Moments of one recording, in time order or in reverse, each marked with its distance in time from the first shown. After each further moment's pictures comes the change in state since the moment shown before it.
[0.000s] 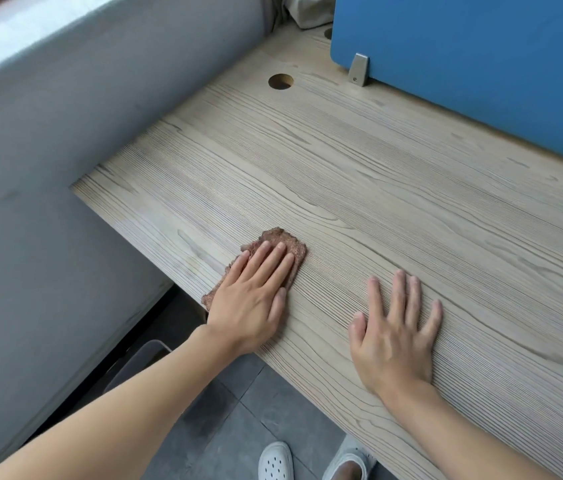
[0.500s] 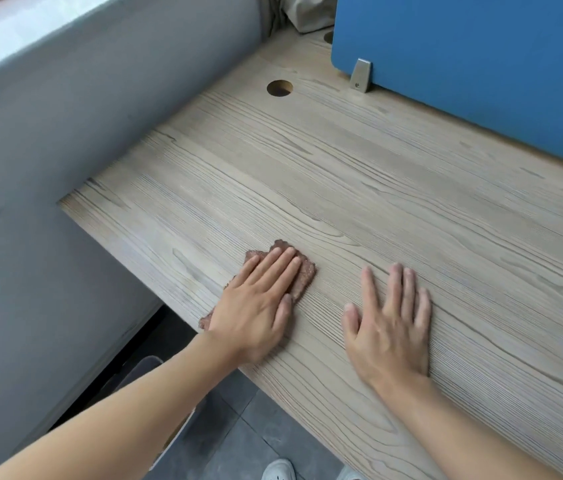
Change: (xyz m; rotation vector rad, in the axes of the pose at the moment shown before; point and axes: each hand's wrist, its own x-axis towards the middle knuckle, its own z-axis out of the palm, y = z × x) left_hand 0.029 -0.013 -0.004 -0.041 0.005 0.065; right_hand 0.042 -0.019 0.002 0.065 0.038 0.005
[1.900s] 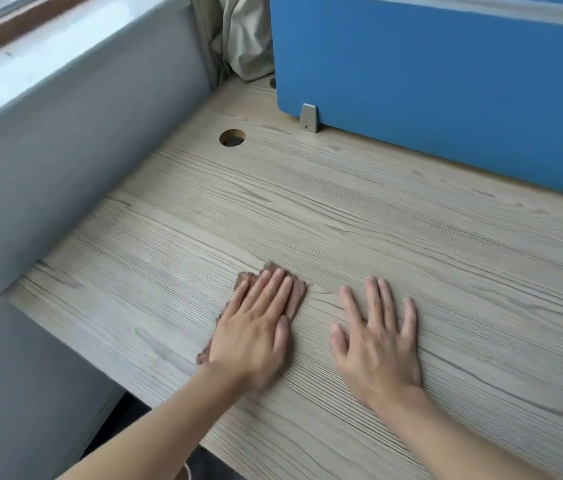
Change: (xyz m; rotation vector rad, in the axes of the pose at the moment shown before) left_hand 0.071 0.010 -0.006 0.034 -0.014 -0.017; right_hand 0.050 0.012 0.002 -0.022 0.006 -0.001
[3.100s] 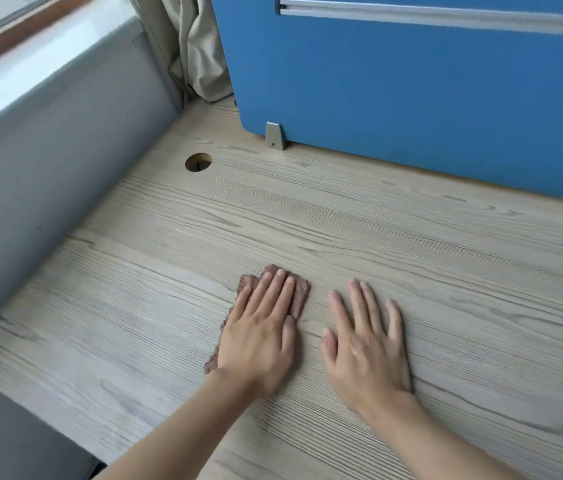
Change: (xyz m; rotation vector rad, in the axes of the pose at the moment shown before) left_hand 0.055 0.029 0.001 -0.012 0.027 0.045; right_hand 0.029 0.016 0.001 0.083 -0.001 0.038
